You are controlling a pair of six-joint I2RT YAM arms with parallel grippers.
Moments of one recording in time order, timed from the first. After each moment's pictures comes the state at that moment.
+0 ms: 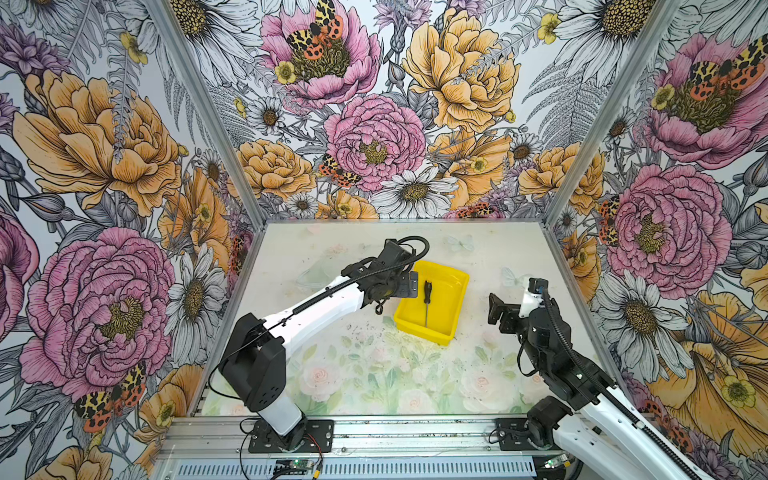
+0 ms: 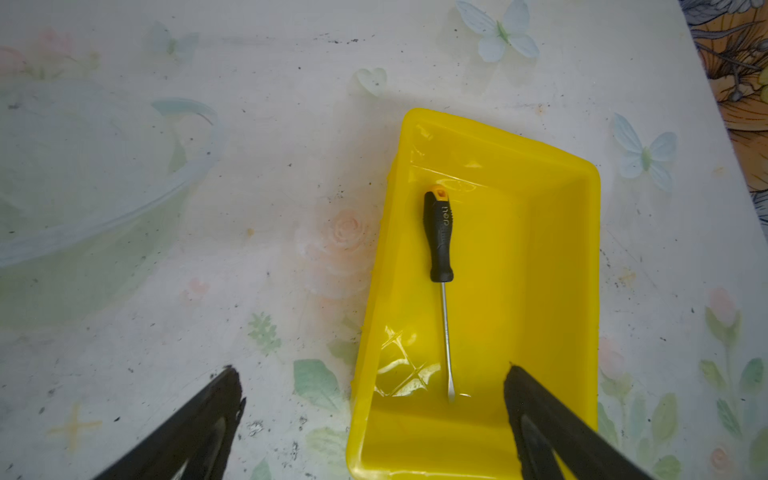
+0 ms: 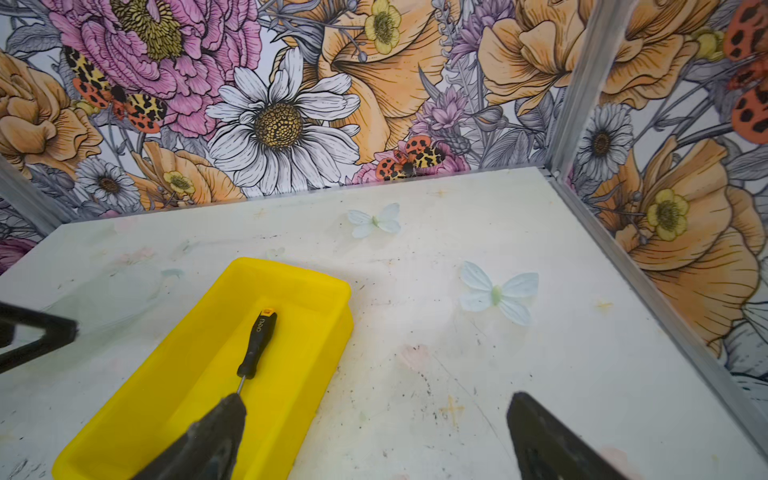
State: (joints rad) left arm -0.73 1.55 1.28 -0.62 -0.23 -0.55; right arm 0.50 0.59 0.53 -0.33 0.46 0.31
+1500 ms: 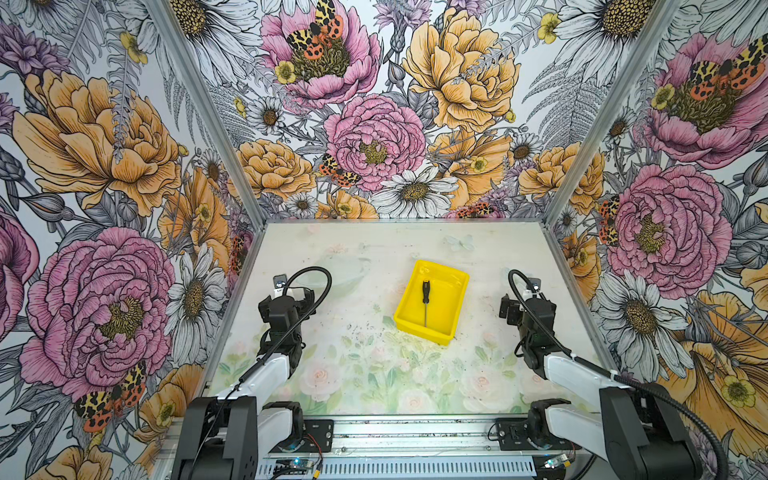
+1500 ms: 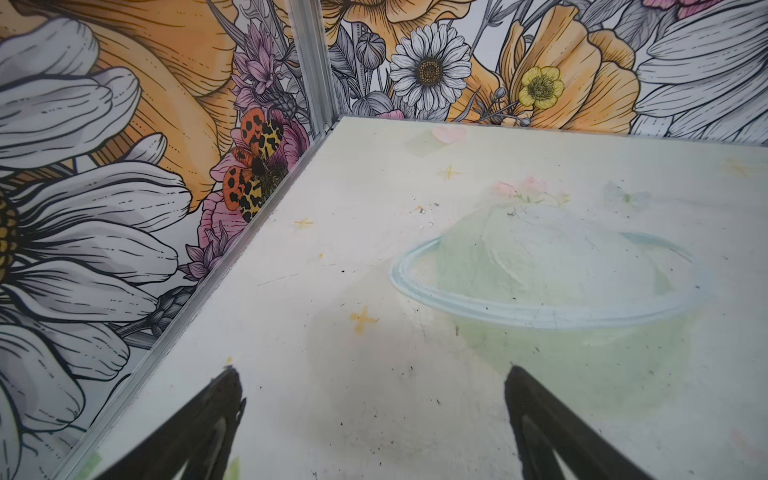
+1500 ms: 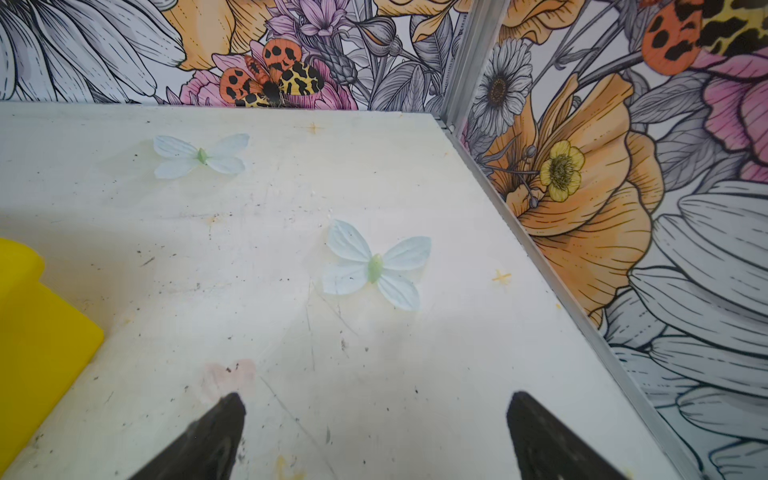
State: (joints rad) left arm 0.00 1.15 0.30 0.50 -0.32 -0.03; right arm 0.06 1.21 0.30 0.47 0.31 0.01
